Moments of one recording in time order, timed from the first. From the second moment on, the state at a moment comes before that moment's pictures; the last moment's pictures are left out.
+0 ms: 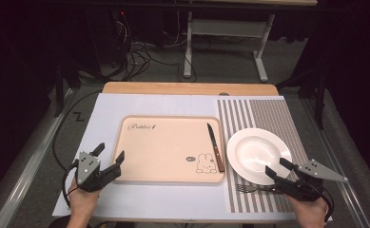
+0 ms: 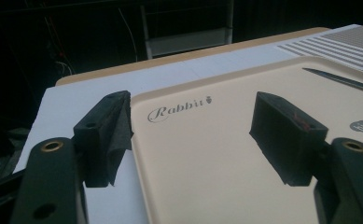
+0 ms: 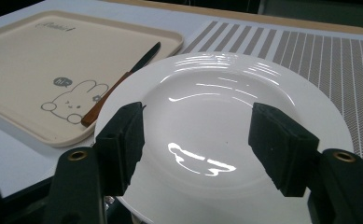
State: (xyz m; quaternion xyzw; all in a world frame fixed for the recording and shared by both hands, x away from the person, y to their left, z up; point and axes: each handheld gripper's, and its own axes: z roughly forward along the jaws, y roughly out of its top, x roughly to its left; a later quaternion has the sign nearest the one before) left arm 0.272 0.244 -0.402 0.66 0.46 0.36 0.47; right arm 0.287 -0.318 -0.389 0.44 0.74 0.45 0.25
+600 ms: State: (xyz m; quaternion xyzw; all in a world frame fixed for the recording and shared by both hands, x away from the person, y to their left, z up) left arm 0.273 0.245 -0.403 0.66 0.46 0.37 0.46; right arm 0.287 -0.318 -0.377 0.43 0.80 0.37 0.20
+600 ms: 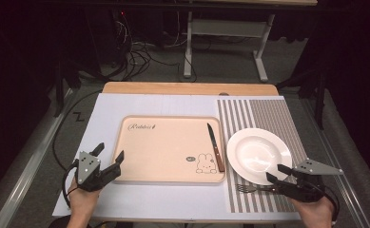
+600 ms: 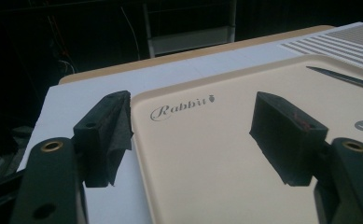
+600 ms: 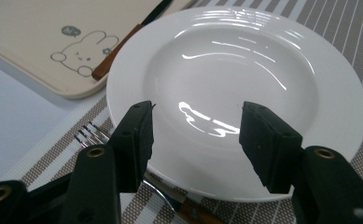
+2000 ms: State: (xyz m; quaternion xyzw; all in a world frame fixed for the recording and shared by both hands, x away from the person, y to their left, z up) left arm 0.273 0.246 -0.403 0.66 0.46 0.36 0.46; right arm 0.287 -0.333 -0.386 0.44 0.86 0.20 0.14
